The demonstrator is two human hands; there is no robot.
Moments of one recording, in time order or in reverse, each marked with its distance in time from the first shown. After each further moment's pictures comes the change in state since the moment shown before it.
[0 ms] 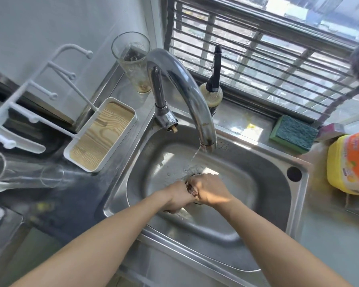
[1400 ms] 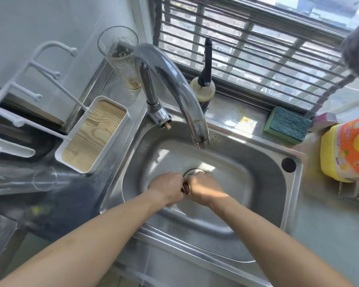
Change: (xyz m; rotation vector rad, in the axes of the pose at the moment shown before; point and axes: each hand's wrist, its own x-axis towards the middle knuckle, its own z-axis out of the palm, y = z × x) left_hand 0.001 -0.002 -0.009 0.589 0.288 0.051; right_hand -0.003 -0.021 0.002 0.150 -0.034 0.217
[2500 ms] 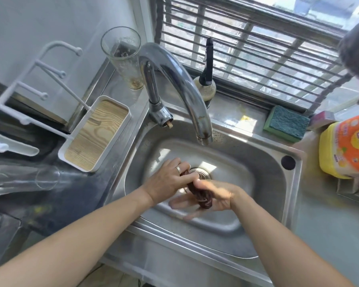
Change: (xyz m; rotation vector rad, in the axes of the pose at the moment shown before) left_hand 0.012 -0.037 0.016 0.041 0.771 0.774; right_hand -0.024 0.027 -0.011 1.595 -0.883 0.004
